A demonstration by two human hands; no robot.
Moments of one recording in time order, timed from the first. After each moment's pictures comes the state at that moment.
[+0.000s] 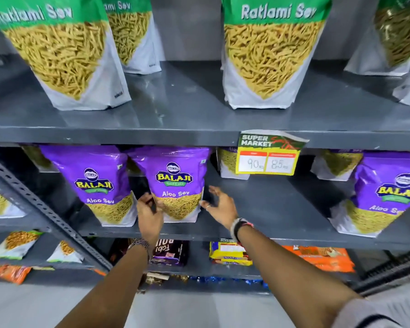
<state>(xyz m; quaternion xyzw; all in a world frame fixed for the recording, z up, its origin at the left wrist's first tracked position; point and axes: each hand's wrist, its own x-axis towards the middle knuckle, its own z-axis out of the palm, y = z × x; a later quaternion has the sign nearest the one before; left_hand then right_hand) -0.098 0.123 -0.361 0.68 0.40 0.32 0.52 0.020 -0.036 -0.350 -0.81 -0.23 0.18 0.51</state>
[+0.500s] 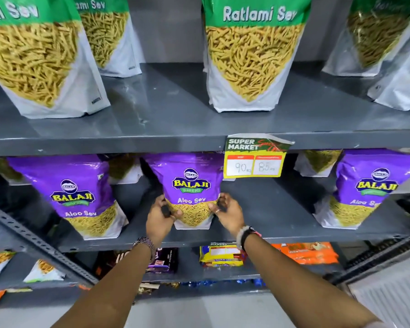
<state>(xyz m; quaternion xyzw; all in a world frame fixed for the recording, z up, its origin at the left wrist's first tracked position) -0.064 0.105 -0.375 0.75 0.30 0.17 0.56 0.026 -0.072 -0.349 -0.77 -0.11 0.16 0.61</state>
